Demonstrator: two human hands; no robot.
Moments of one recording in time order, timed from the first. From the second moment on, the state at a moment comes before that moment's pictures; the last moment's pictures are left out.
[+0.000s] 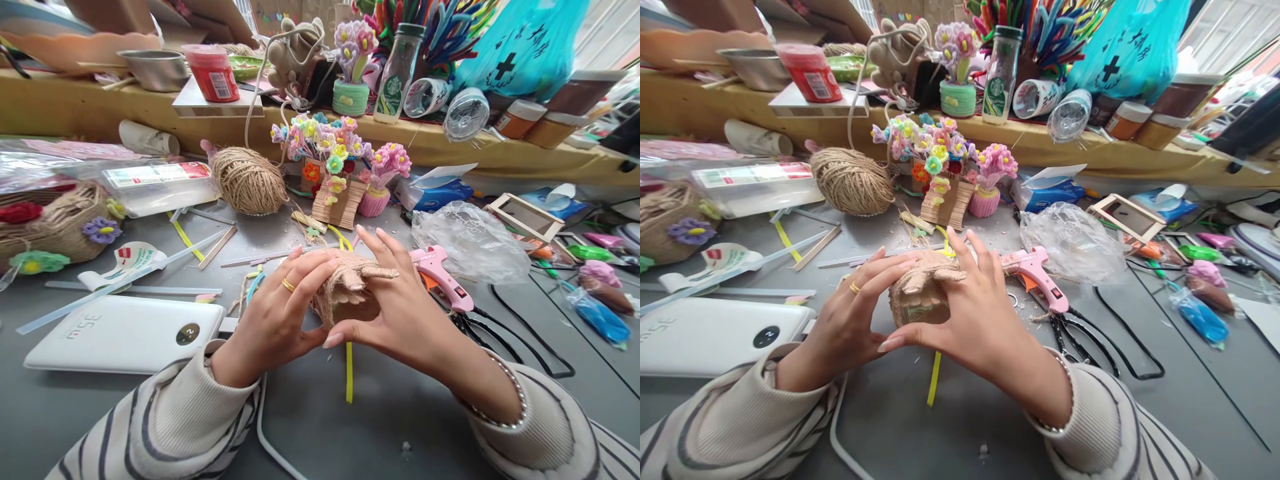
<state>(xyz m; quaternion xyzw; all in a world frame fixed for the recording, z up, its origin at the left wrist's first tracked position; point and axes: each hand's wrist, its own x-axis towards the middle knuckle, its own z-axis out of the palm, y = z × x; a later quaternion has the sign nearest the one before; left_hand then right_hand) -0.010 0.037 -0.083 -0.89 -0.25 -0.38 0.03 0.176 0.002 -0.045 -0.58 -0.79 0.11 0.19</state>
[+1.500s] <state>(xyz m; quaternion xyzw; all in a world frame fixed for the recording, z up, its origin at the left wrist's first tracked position) -0.009 0.030 -0.073 -0.85 -0.34 -0.33 -0.22 0.202 0.011 -0.028 -0.50 -0.82 0.09 0.28</state>
